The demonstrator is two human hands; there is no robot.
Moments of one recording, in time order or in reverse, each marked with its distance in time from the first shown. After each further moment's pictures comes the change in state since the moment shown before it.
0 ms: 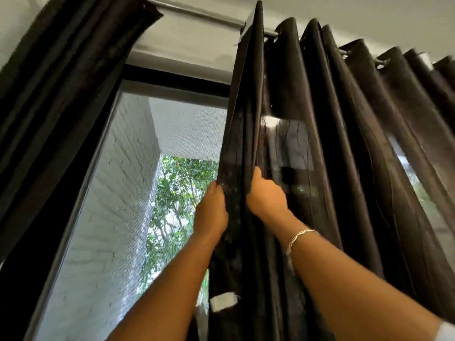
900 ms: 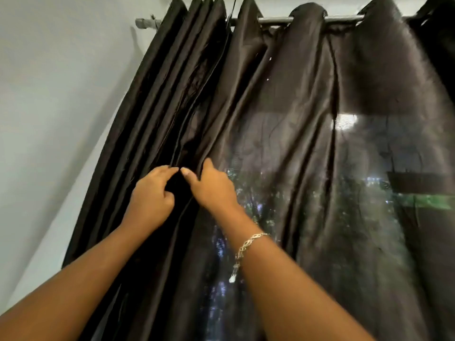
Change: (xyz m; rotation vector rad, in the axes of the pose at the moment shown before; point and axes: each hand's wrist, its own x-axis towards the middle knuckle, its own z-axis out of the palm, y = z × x) left_hand -0.007 -0.185 -0.211 0.237 0.234 -0.088; right_hand 0.001 -0.273 0.056 0.659 -0.077 -0.326
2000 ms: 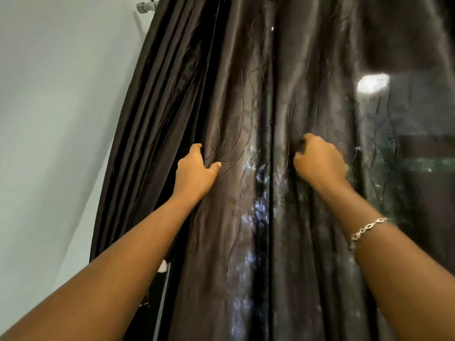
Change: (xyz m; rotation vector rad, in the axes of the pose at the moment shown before) left_hand -0.024 0.103 0.025 -0.072 -0.067 -0.227; right_hand -0.057 0.115 -0.143 -0.207 0.232 0.280
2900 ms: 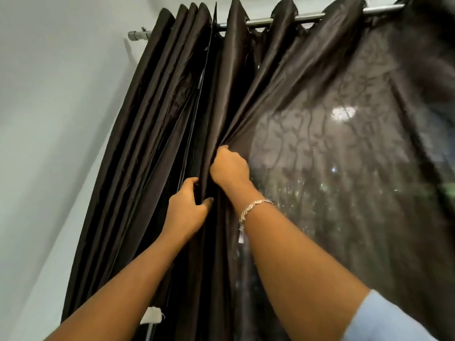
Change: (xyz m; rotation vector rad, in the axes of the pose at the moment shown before) left_hand 0.003 -0.024 0.002 -0.149 -0.063 0.025; right_hand 0.022 -0.121 0.063 0.031 -0.172 -0.201
